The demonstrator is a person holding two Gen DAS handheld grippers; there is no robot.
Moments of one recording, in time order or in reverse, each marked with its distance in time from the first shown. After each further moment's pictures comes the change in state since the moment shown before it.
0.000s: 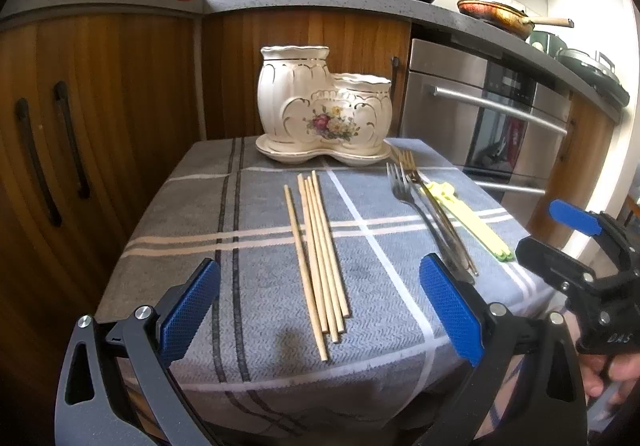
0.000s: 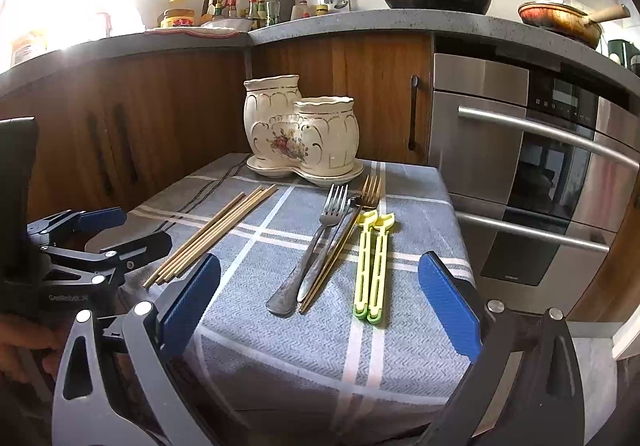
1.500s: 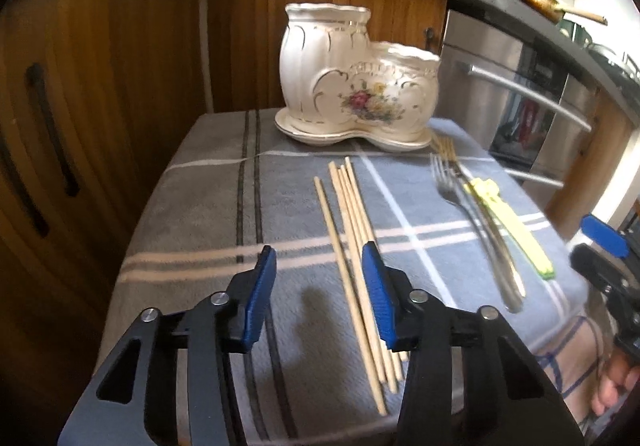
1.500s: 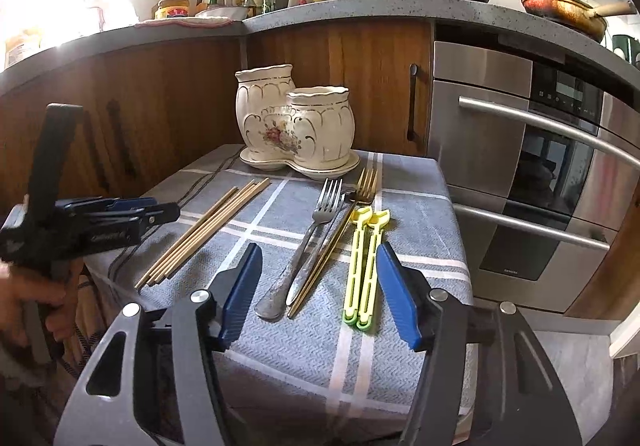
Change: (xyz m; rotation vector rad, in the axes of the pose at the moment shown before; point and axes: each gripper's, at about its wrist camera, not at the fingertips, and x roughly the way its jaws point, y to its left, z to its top) left arm 0.055 0.030 0.031 -0.023 0.165 0.013; right arm 0.011 -0.008 0.012 0.006 0.063 -0.001
